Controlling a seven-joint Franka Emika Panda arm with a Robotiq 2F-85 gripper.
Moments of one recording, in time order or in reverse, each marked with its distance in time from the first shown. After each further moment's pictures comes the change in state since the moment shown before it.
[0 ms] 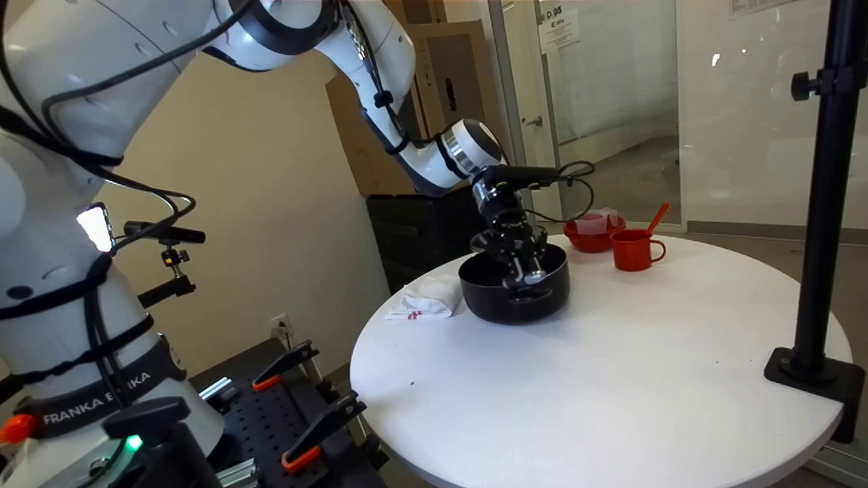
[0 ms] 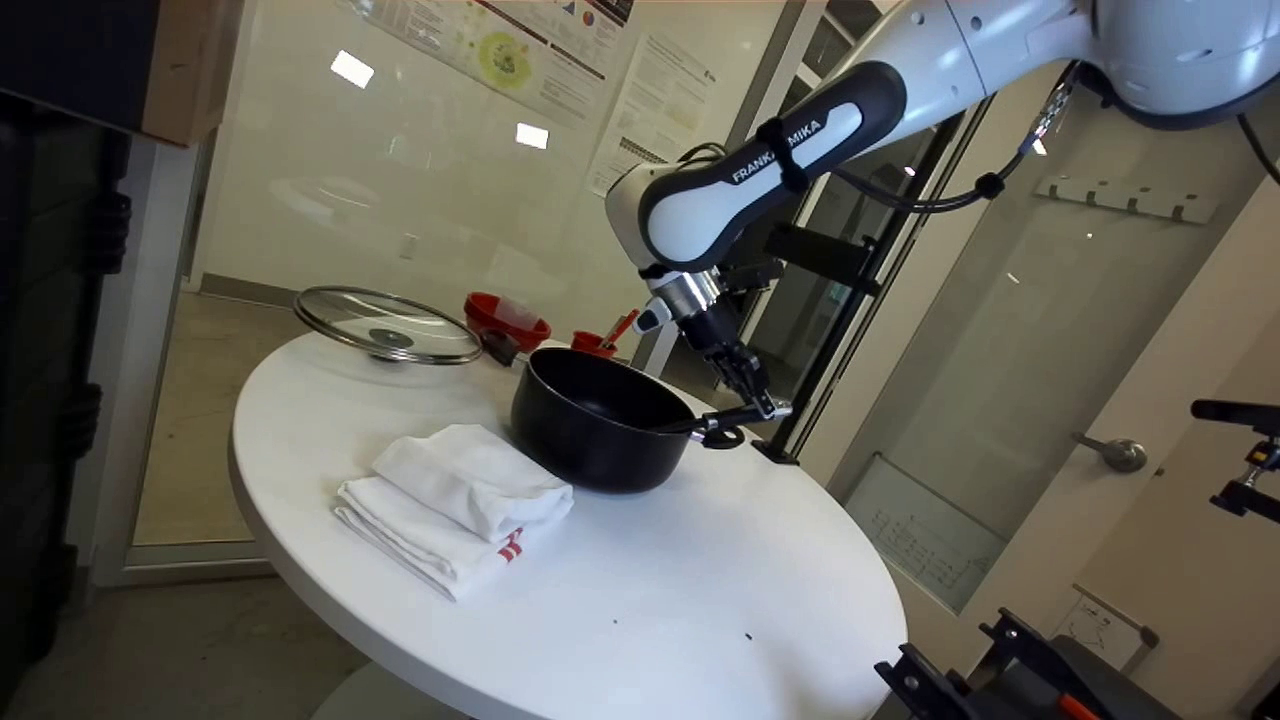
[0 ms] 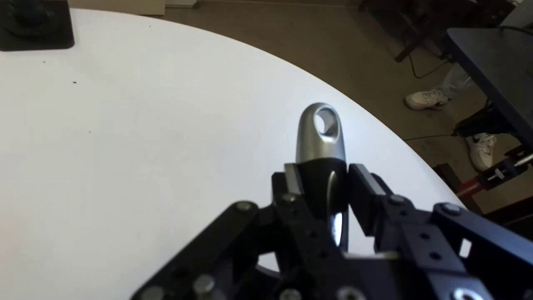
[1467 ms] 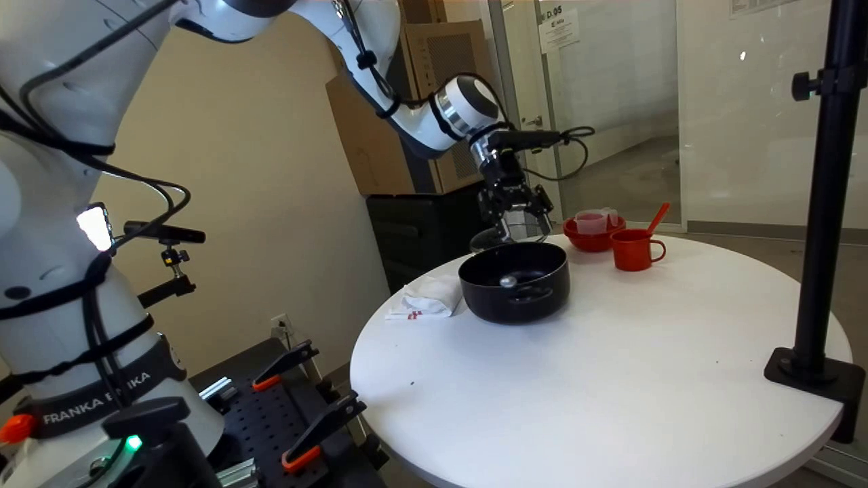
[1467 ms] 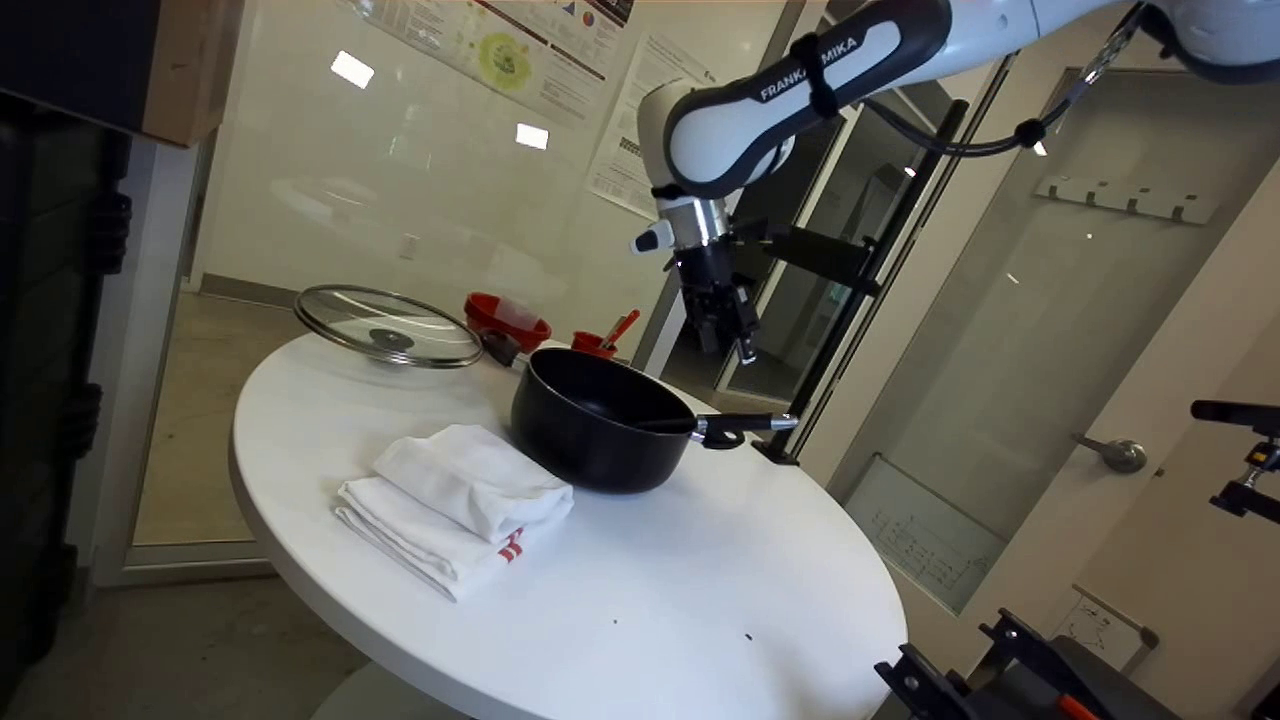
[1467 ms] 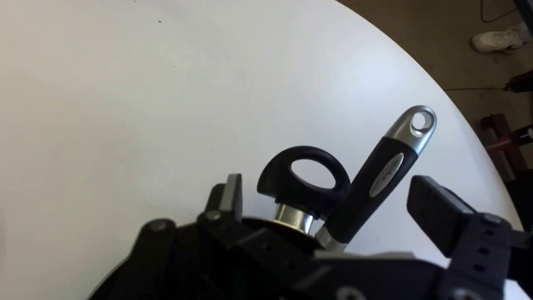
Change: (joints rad) arm -0.014 -0.143 0.011 -0.025 0.112 0.182 -0.139
